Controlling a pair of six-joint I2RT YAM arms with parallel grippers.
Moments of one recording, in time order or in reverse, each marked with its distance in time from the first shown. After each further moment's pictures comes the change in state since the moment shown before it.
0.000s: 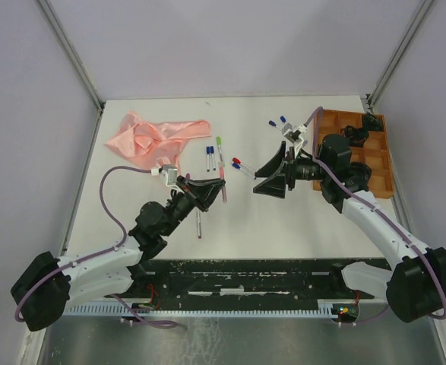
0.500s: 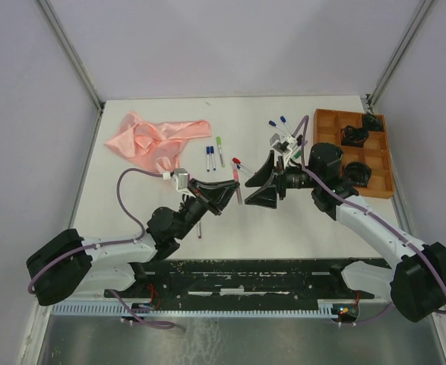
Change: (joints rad) left arm -0.156 0.205 0.003 0.342 -0.105 0.000; right arm 0.121 0.002 -0.067 0.114 0.032 0.020
